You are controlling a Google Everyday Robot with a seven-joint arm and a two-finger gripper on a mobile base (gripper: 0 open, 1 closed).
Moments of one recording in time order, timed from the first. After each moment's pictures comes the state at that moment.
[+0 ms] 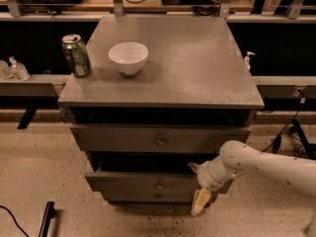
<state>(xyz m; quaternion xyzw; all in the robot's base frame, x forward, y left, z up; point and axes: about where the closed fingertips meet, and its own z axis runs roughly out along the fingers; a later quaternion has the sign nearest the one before) 0.501 -0.136 0.440 -0.67 0.70 0.18 0.20</state>
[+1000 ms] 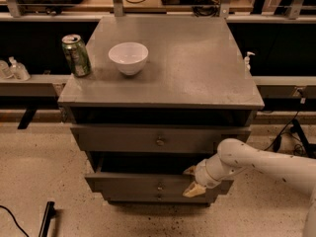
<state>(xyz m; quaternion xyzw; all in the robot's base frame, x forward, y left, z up) 0.512 -0.128 0.436 -0.67 0.69 0.19 0.20</state>
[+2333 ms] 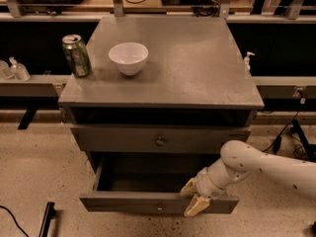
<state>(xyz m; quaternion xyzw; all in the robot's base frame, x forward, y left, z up) 0.446 -0.113 0.471 -0.69 0.65 0.26 0.17</state>
